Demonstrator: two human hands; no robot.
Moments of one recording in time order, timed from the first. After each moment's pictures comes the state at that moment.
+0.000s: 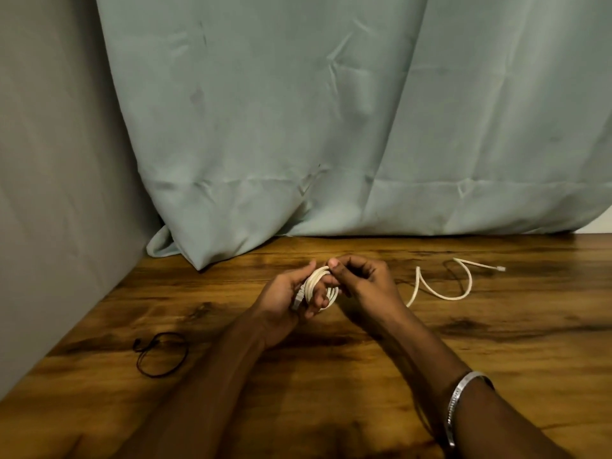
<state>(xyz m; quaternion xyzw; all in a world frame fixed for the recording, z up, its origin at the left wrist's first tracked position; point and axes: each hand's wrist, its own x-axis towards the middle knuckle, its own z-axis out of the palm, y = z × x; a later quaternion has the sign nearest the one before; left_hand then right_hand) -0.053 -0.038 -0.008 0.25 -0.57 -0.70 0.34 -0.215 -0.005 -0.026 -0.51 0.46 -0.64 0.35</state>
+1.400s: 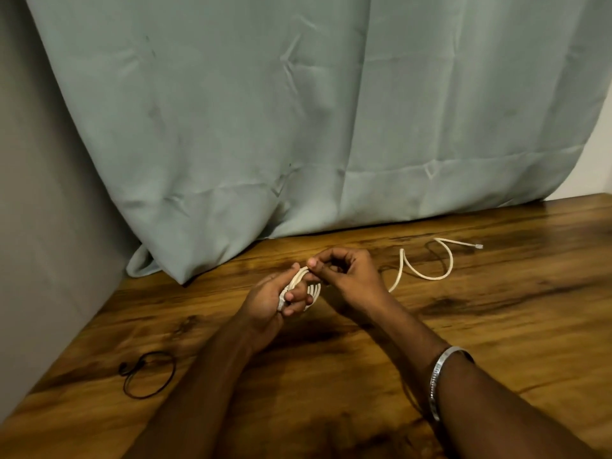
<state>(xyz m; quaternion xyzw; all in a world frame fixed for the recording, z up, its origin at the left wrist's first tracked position) -0.060 -0.048 -0.018 0.25 -0.56 -0.71 0.34 -0.223 -0.005 -0.024 -0.55 0.47 -0.63 0.27</state>
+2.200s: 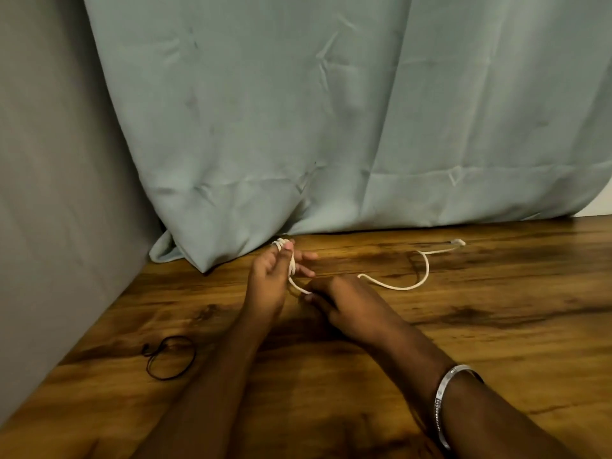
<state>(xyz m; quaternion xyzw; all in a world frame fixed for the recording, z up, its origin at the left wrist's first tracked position) -0.051 -0.075 -0.021 0.25 -0.61 -0.50 0.56 -0.191 0.010 -0.021 -0.77 0.57 -0.28 -0.01</state>
